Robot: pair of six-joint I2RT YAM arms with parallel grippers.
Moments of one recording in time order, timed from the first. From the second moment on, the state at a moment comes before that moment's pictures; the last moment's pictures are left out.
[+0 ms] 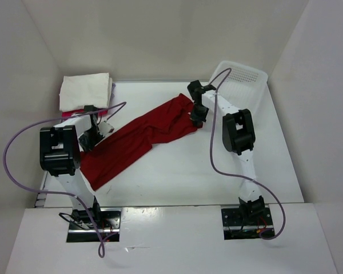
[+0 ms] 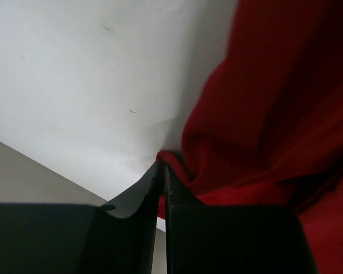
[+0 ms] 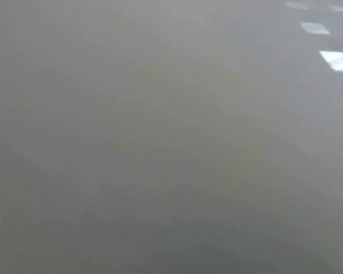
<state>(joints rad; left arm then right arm) 0.12 1.86 1.17 -0.74 -0.22 0.72 0.34 2.31 1.92 -0.94 0.14 0.72</state>
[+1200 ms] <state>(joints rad) 0.10 1.92 1.25 -0.86 -0.18 0.73 0.27 2.07 1.67 -0.88 0.31 0.59</state>
